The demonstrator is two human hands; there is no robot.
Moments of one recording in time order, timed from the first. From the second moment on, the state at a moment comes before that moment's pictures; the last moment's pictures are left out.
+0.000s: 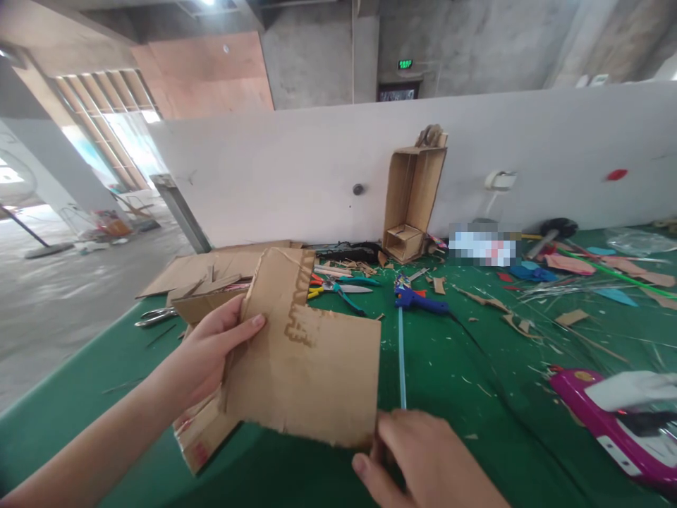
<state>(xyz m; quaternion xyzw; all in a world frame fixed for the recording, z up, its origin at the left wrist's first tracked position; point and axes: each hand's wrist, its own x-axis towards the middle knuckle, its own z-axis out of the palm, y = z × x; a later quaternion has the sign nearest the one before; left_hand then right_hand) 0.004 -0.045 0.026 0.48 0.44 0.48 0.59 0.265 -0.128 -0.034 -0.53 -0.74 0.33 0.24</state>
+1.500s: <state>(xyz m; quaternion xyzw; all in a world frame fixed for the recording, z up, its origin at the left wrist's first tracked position) 0.031 -0.046 -0.037 0.91 0.39 0.04 0.15 0.300 0.008 -0.046 -0.54 -0.84 -0.05 0.07</state>
